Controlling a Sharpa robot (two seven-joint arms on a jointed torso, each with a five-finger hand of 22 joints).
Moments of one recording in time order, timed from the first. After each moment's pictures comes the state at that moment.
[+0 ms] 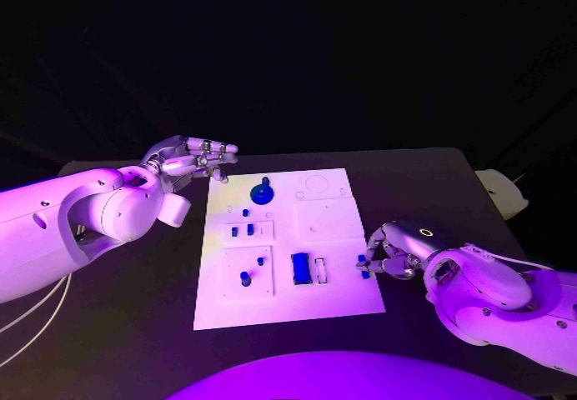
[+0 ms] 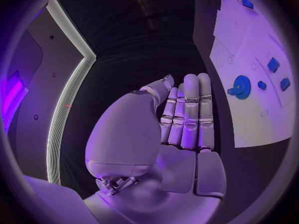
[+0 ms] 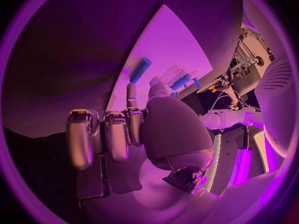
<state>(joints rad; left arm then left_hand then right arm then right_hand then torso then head) 1.21 -0.95 -0.02 1.56 -0.13 -0.22 0.16 1.41 -0.14 0.44 0.04 0.05 1.02 0.18 0.11 0.07 1.01 0.11 0.35 0.12 1.13 0.03 0.93 0.38 0.18 0.93 0.13 0.91 0.49 0.97 -1.13 -0.14 1.94 -1.72 -0.44 -0.57 1.29 -0.01 -0.17 0.25 0.28 1.07 0.06 0.31 0.46 1.47 -0.01 1.39 1.31 1.47 -0.07 1.53 1.31 0.03 1.47 0.03 1.49 1.31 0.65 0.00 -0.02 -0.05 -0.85</state>
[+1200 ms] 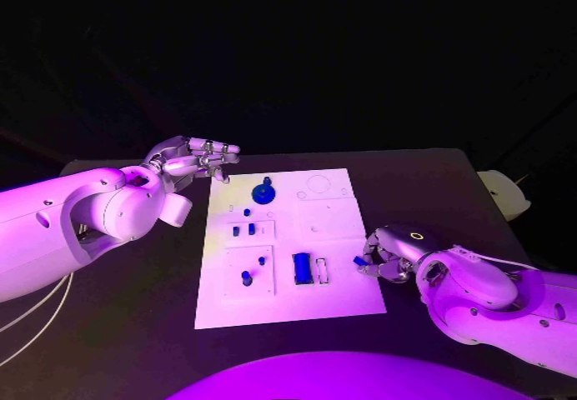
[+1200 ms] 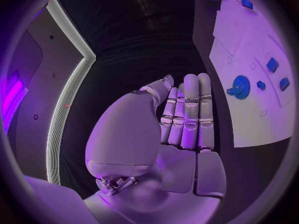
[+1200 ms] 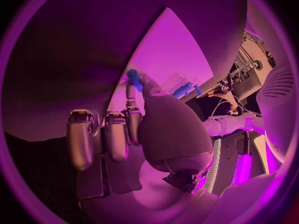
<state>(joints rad) 1.21 -0.95 -0.02 1.56 -0.13 -0.22 0.16 1.41 -0.14 0.44 0.04 0.05 1.02 0.18 0.11 0.07 1.01 0.11 0.35 0.12 1.13 0.03 0.93 0.38 0.18 0.93 0.13 0.91 0.49 0.96 -1.09 -0.14 1.90 -1.73 -0.39 -0.58 1.39 -0.04 0.06 0.16 0.24 1.08 0.05 0.27 0.46 1.46 -0.02 1.37 1.32 1.46 -0.09 1.53 1.31 0.03 1.47 0.02 1.49 1.31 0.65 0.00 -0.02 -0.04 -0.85</state>
